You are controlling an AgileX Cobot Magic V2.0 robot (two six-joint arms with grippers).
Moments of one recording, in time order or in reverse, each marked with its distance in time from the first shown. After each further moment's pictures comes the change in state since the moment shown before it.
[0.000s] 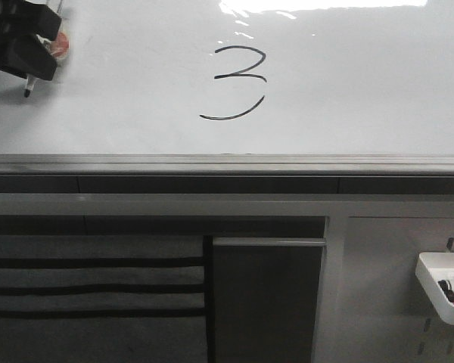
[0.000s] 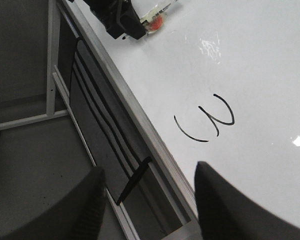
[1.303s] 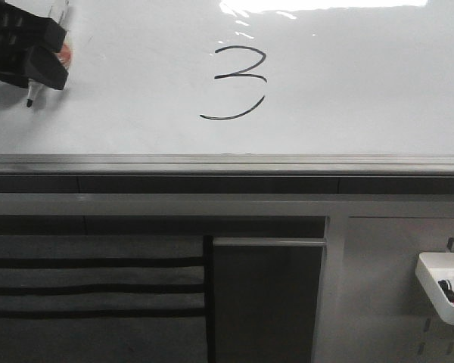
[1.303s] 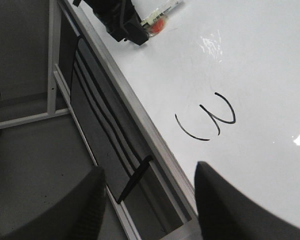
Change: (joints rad) left arm 0.000 0.025 0.000 -0.001 -0.019 0.000; right arm 0.000 0.000 0.000 -0.001 0.005 0.002
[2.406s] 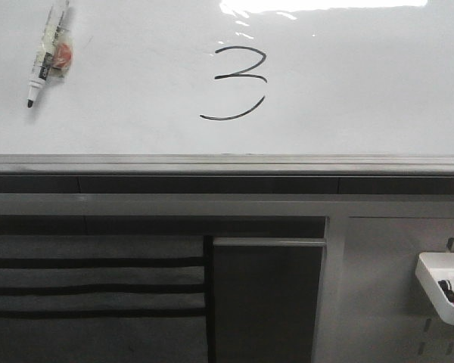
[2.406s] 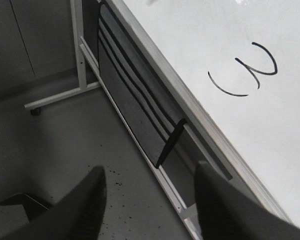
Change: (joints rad) left arm 0.000 -0.605 0.000 0.108 0.611 0.006; right arm 0.000 0.000 0.000 -0.002 0.149 0.141
